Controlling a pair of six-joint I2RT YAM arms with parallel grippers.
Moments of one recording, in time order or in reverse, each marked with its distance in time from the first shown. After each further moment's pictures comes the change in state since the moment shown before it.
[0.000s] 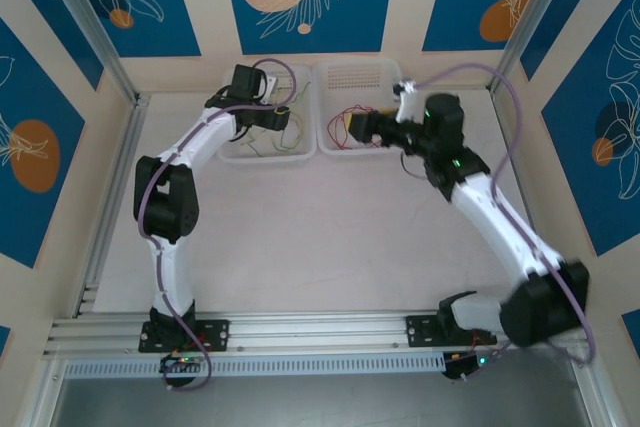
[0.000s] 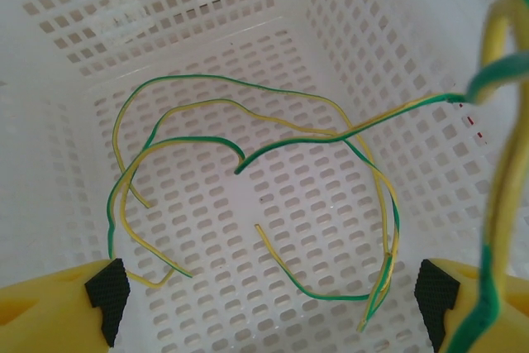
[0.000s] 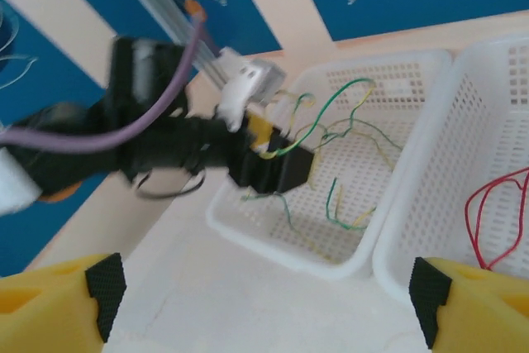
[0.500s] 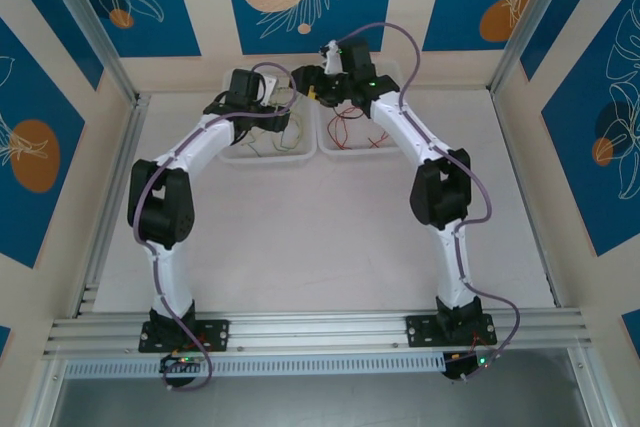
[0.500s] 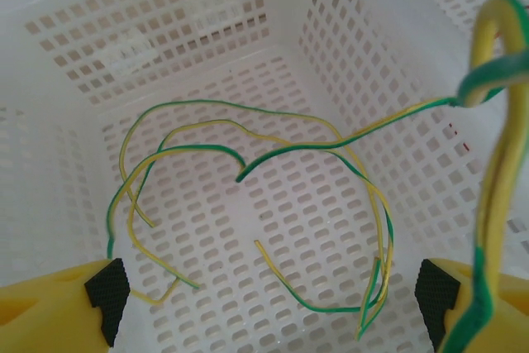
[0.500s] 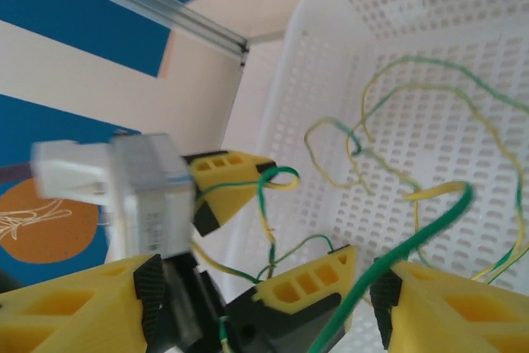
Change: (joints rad) left arm -0.006 -0.062 -0.105 0.128 -0.001 0.026; right arm 0.119 0.876 0.987 -0.373 -0.075 0.239
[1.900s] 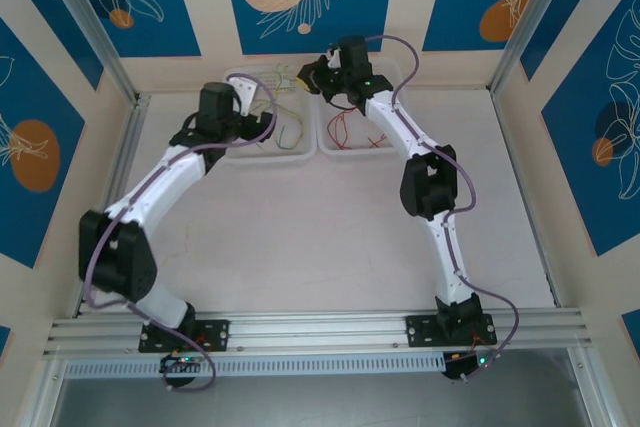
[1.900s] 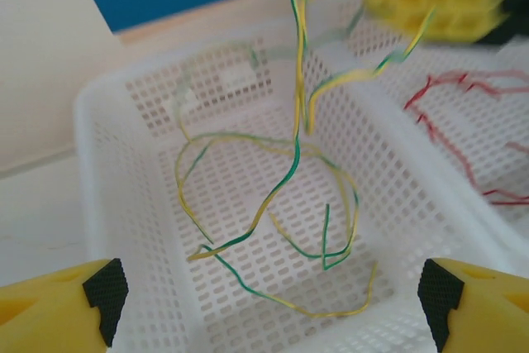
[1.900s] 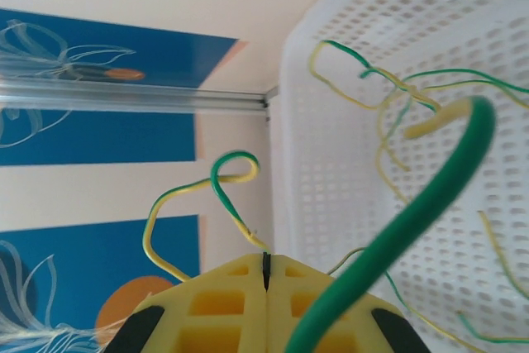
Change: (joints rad) left arm -0.005 -0.478 -0.409 0.164 -0.006 0.000; right arm -0.028 0.178 0.178 0.102 0.036 0.425
